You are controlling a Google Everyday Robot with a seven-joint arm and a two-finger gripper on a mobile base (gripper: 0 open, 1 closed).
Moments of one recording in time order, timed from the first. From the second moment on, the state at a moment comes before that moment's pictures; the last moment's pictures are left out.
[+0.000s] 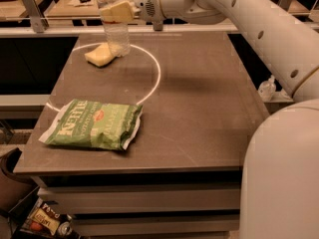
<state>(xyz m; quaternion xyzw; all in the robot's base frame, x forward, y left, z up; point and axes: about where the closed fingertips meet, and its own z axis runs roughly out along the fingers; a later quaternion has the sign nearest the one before) 0.718 0.109 1.006 -0.47 0.62 0.35 0.52</state>
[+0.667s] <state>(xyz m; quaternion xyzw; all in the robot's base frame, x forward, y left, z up) 0.735 0.115 0.976 -0.45 0.62 0.35 0.53</state>
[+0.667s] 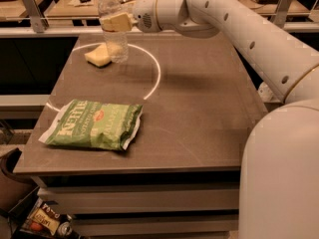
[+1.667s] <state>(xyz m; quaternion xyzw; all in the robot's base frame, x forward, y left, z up) 0.765 0.102 0.938 -0.43 0.64 0.34 0.54</state>
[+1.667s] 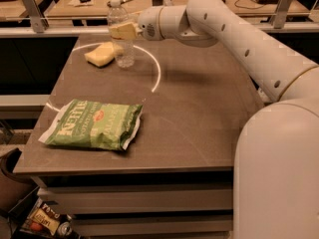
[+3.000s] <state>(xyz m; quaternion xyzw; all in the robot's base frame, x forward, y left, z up) 0.772 0.098 0.923 -0.42 0.65 0.33 0.54</state>
